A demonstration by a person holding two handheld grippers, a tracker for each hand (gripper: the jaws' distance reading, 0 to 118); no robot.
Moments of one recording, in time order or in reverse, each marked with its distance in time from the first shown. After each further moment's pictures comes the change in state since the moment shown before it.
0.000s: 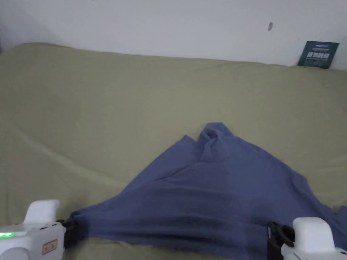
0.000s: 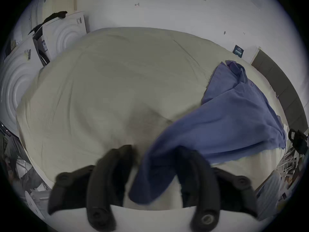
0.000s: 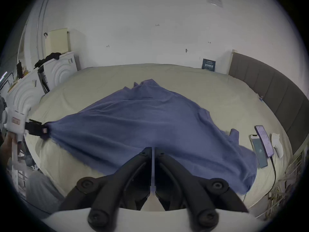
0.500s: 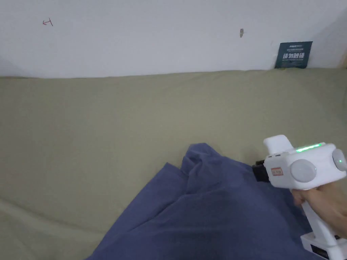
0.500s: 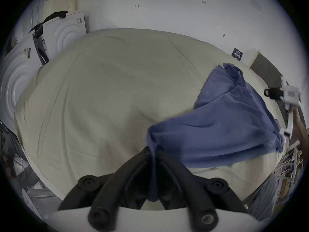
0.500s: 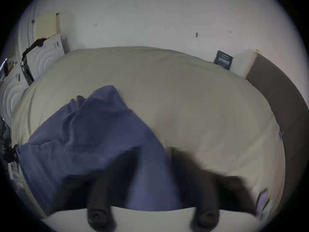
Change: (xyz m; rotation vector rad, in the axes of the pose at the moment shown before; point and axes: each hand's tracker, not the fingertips) left arm 0.008 0.009 -0.012 -0.027 0.038 0.007; right arm 0.096 0.164 -0.244 -0.221 0.023 0.137
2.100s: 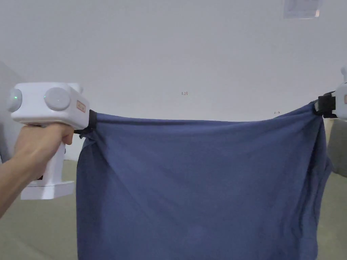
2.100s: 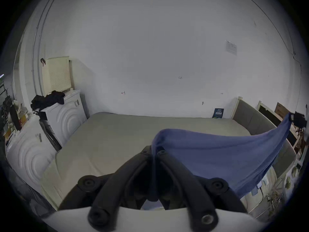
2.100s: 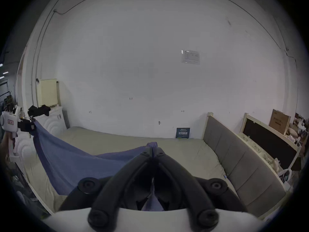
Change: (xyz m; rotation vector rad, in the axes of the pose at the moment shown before) left arm 0.121 0.301 0.277 0.512 -0.003 -0.096; right arm 0.105 0.095 0.435 0.624 -0.125 -0.165
